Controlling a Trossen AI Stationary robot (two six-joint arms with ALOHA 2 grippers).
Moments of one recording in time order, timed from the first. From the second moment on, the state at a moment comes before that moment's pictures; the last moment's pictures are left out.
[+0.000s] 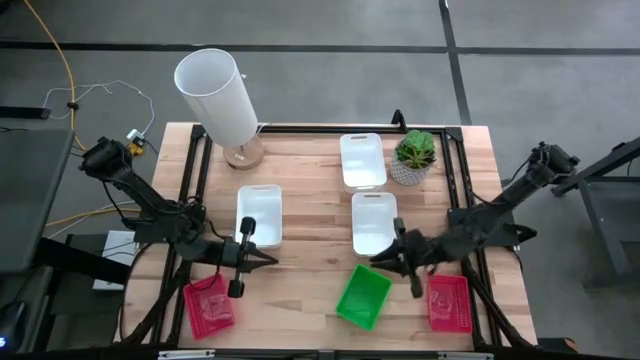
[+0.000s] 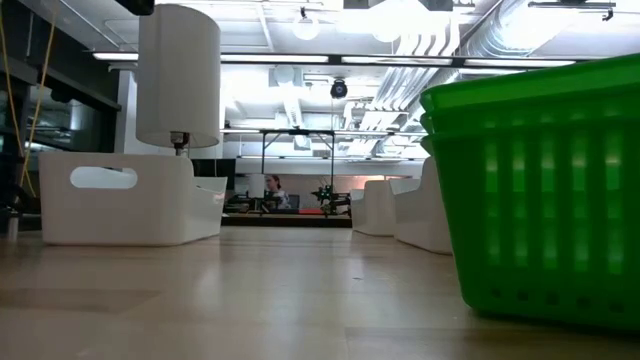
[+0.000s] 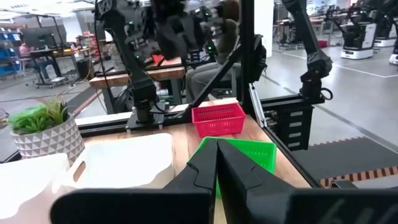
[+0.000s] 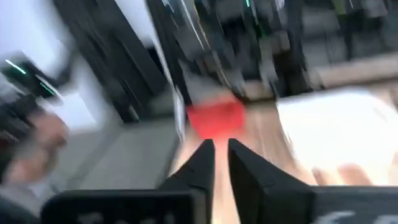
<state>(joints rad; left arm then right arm) -0.60 1.15 0.46 0.66 -0.60 0.08 0.65 1.12 0.71 0.26 0.45 0.33</state>
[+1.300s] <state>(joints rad) -0.59 1.15 0.46 0.66 -0.53 0.08 1.00 1.77 1.21 -1.15 0.10 2.00</state>
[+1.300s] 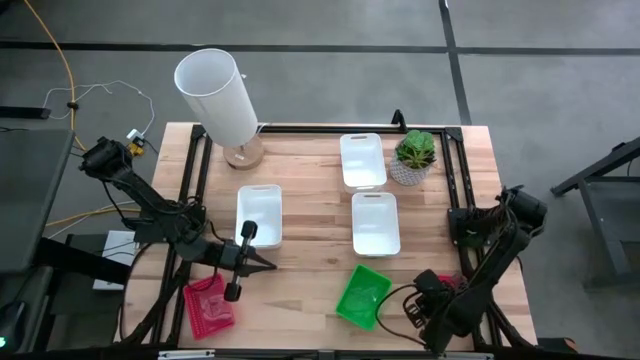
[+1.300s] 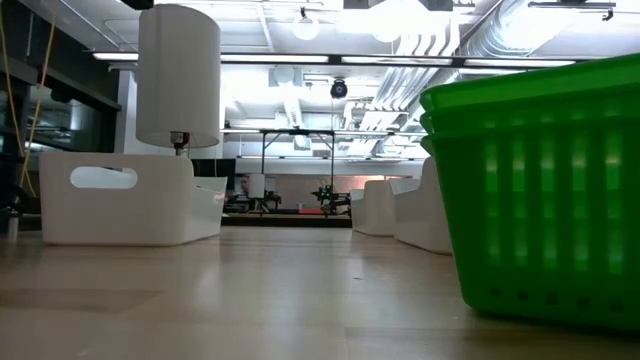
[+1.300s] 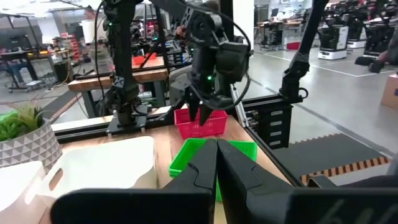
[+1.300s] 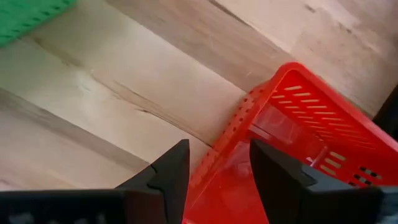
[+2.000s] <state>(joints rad) -0.60 1.15 0.46 0.70 -0.53 0.06 1.00 1.77 1.20 -1.11 0.12 1.90</state>
